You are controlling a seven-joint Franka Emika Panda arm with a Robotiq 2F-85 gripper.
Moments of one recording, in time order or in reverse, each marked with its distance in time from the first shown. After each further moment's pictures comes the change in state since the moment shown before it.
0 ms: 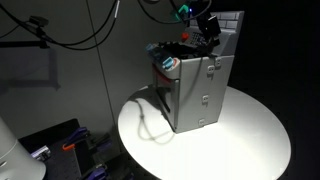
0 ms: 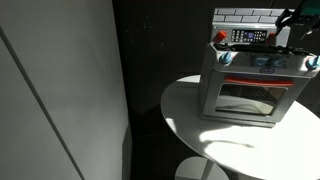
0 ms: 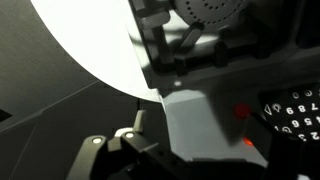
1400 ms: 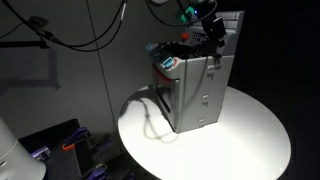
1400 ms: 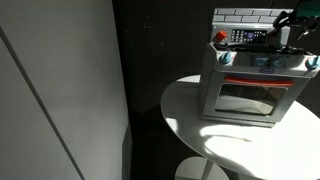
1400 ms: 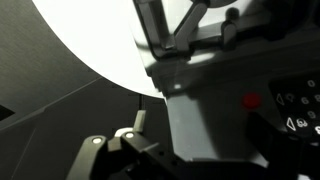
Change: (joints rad) arm 0.010 0.060 -0.024 0.066 0.000 0.000 0.000
